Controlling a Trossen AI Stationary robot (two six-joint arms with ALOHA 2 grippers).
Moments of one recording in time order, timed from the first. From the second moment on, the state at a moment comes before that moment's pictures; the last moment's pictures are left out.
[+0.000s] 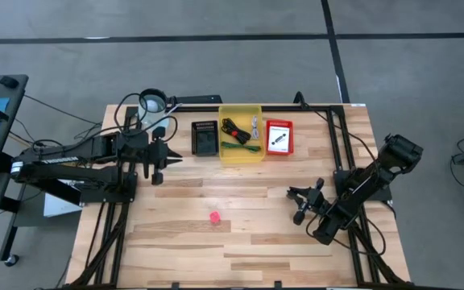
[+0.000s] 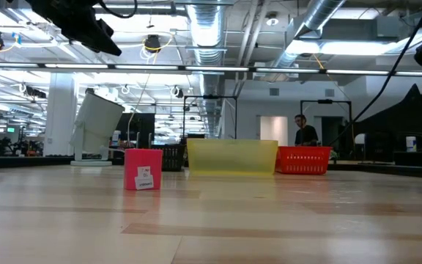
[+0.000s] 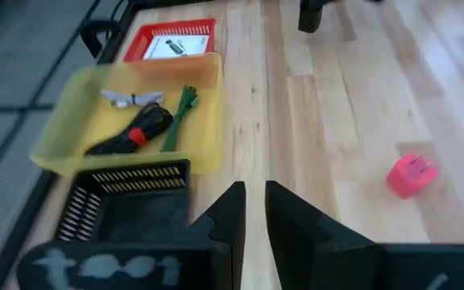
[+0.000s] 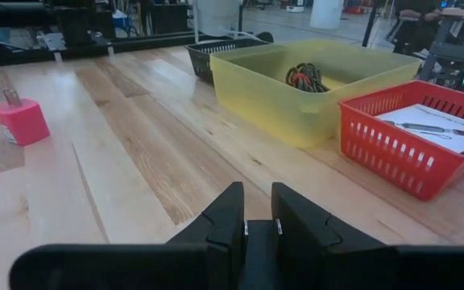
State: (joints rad) left arm 0.16 0.73 0.71 -0.53 0.01 0.19; right arm 0.87 1.55 0.36 -0.07 1.31 1.20
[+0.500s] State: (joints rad) left arm 0.15 0.84 0.71 -0.27 0.00 0.05; right arm 0.84 1.55 0.39 -0.07 1.31 1.14
